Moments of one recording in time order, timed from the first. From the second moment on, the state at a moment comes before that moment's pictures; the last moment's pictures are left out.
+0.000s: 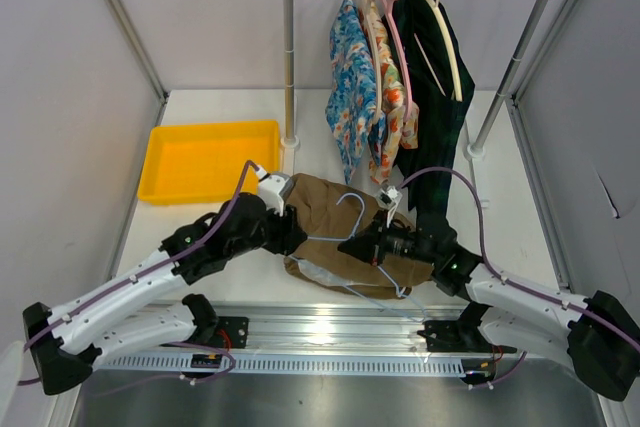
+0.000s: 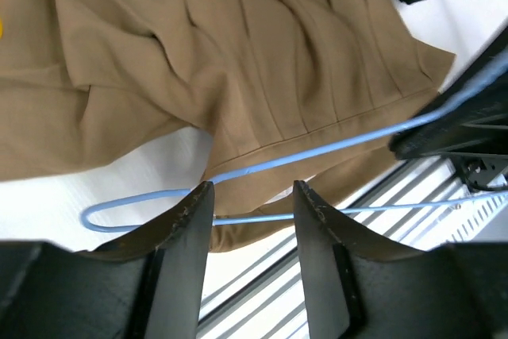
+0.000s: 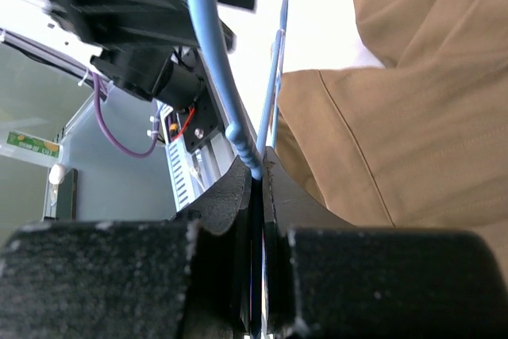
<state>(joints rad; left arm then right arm) -0.90 0.85 0.78 -0.53 -0.10 -0.45 0.82 0.97 0.38 0.49 -0.43 0.59</state>
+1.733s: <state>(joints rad) -0.83 1.31 0.88 -0.32 0.56 -0.03 0.76 0.88 0.34 0.26 -0.30 0.55</state>
